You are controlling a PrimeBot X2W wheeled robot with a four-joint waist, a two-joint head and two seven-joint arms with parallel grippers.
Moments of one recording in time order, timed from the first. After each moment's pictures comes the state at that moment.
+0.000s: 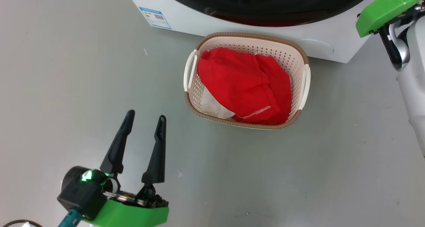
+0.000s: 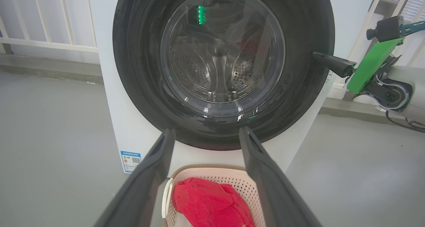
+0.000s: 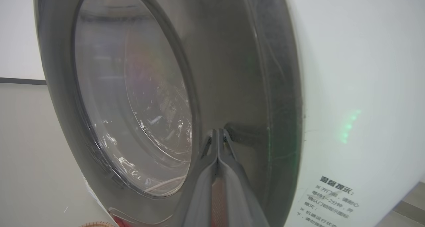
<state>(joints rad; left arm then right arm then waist) -0.17 0.04 -0.19 -0.09 -0.30 -0.04 -0.25 -1.09 -0.24 0.18 0.80 0.13 0.14 -0.26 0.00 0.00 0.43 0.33</state>
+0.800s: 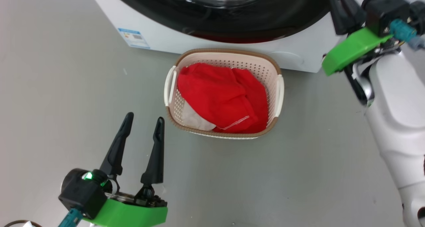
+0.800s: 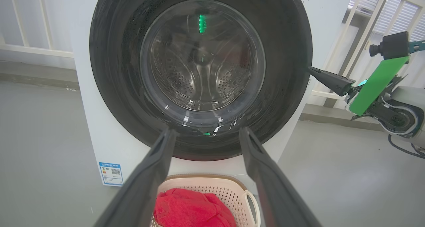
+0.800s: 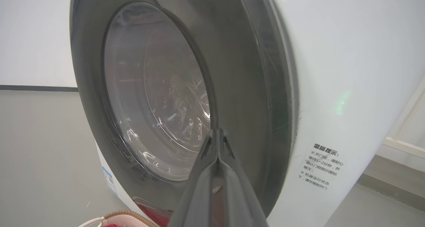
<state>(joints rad) -0.16 0.04 -0.19 -0.07 -0.30 -0.04 -0.25 -0.94 -0.18 0.22 0.69 0.18 0.13 -0.26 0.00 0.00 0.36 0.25</state>
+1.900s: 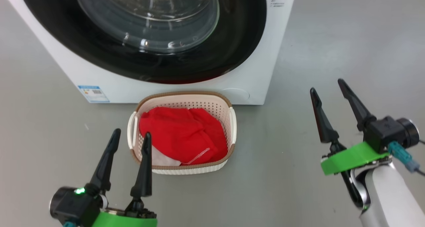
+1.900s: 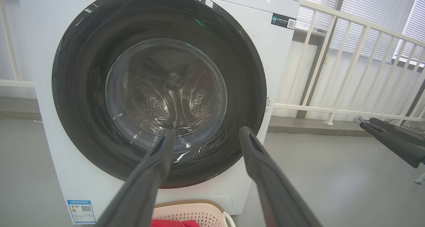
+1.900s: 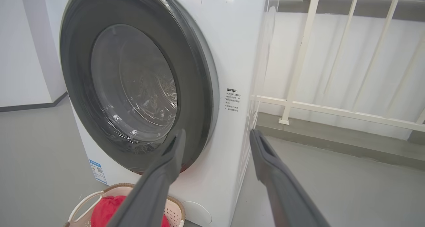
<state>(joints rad) -0.09 0.04 -0.13 -0.06 -0.25 -0.04 -0.25 -0.30 -0.09 0.04 0.24 0.15 0.13 -0.26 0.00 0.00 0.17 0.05</state>
